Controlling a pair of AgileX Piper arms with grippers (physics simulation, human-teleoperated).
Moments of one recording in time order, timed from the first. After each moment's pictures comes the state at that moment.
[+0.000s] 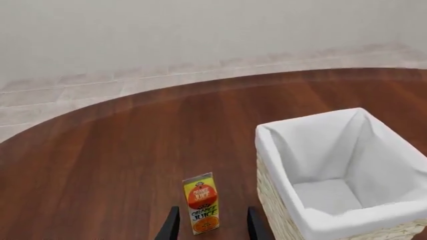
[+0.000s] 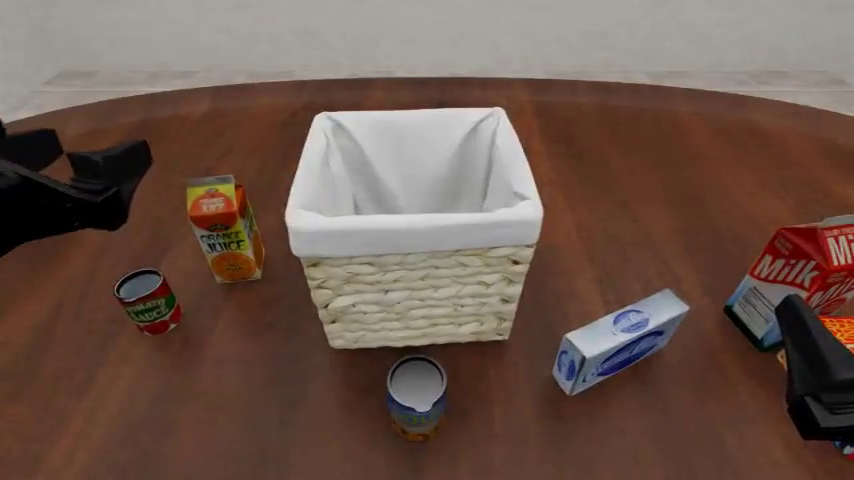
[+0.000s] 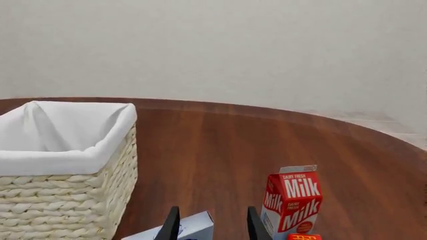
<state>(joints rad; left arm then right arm) -0.13 0.78 -0.55 -0.01 0.05 0.02 0.06 -0.04 -0.03 -0.04</state>
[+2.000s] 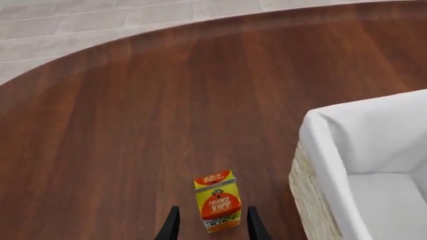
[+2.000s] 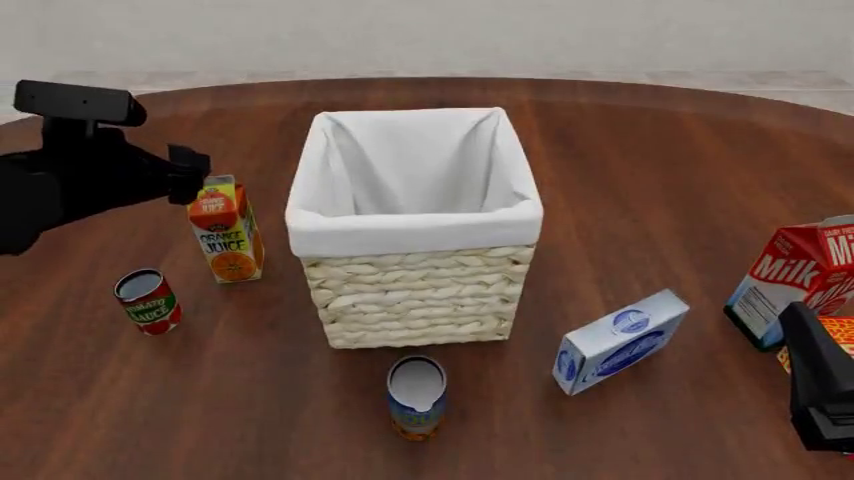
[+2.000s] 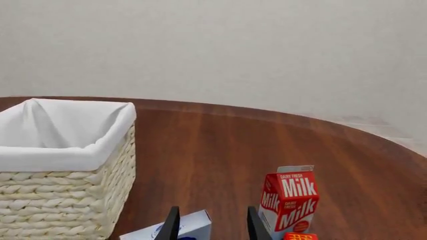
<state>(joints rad) -0.06 1.32 -0.78 -0.03 0.07 0.02 0.00 -0.03 0.01 -0.06</state>
